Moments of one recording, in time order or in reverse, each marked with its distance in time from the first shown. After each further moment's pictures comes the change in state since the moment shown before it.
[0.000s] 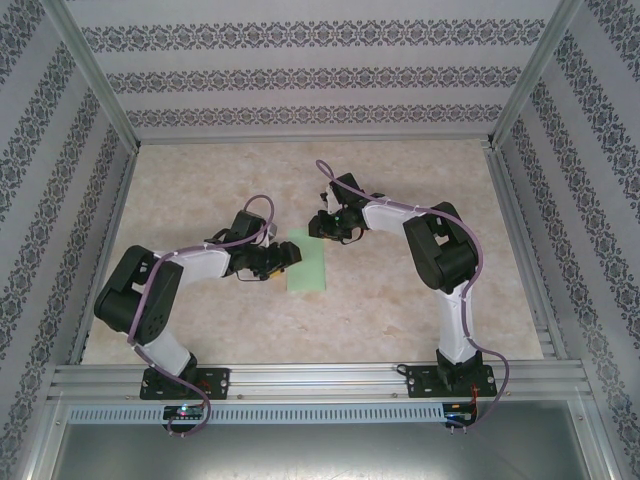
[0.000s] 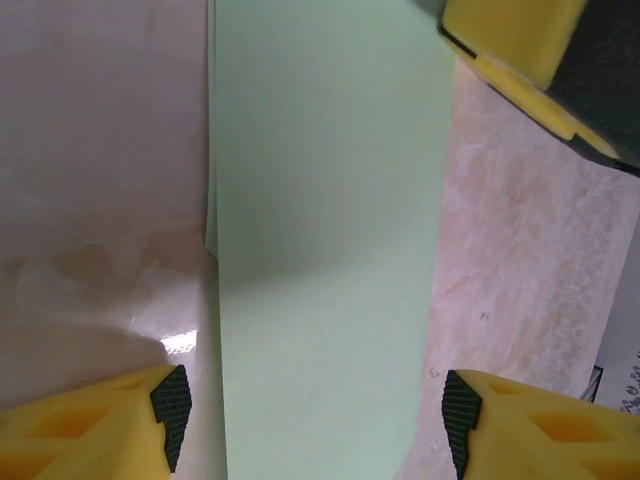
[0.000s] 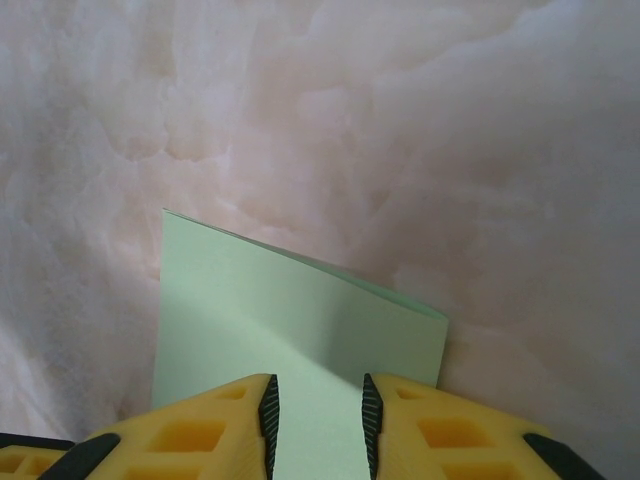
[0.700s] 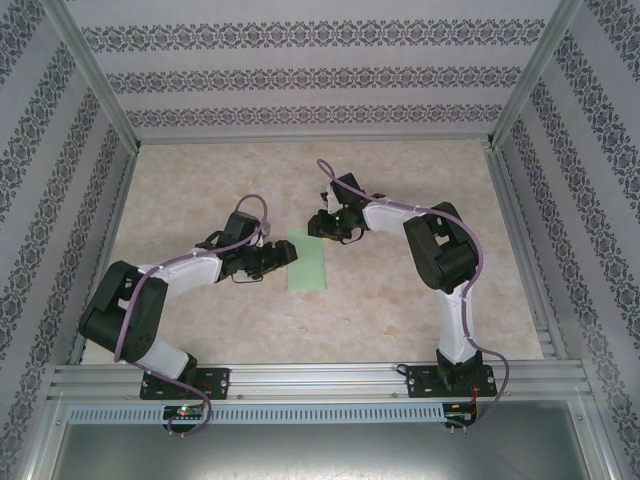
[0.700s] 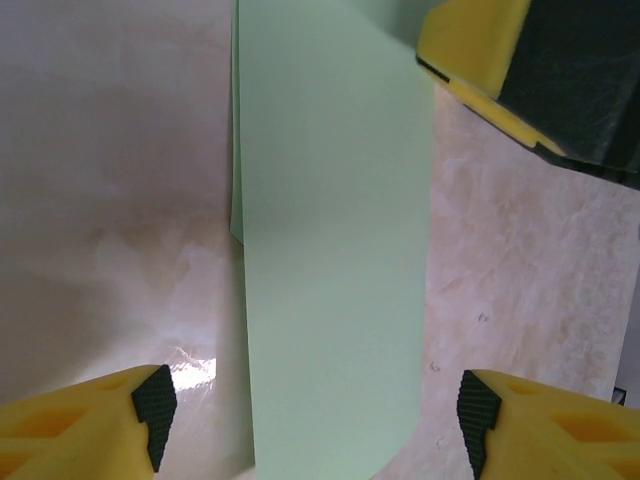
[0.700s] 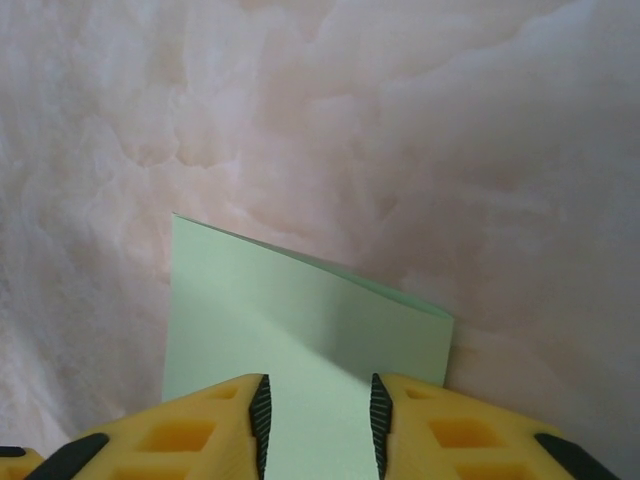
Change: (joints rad) left arm 0.000 -0.115 -0.038 -0.037 -0.077 0.015; right arm -0.002 -0.002 -0.011 0.023 -0.013 0.013
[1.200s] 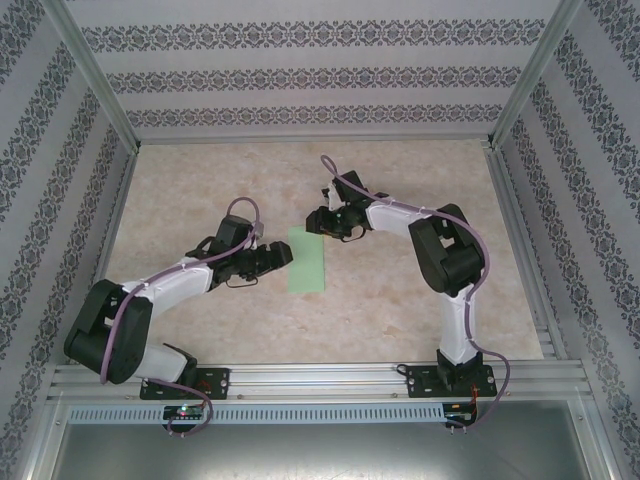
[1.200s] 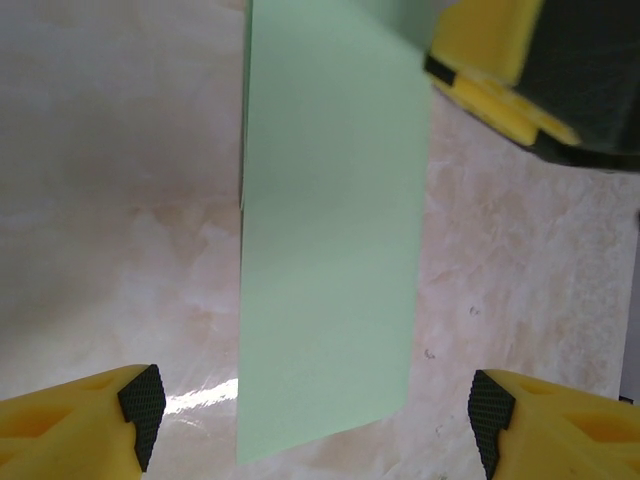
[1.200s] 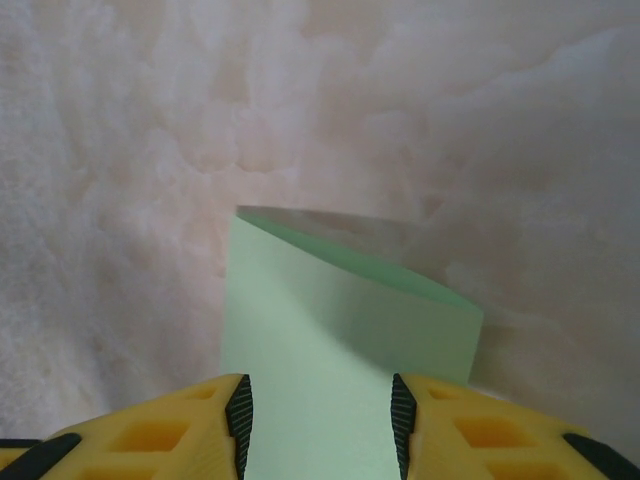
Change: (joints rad) left arm 0.000 -0.135 -0.061 -0.014 -0.055 0.010; right arm -0.005 -0.034 -0.020 0.029 -0.028 0.037
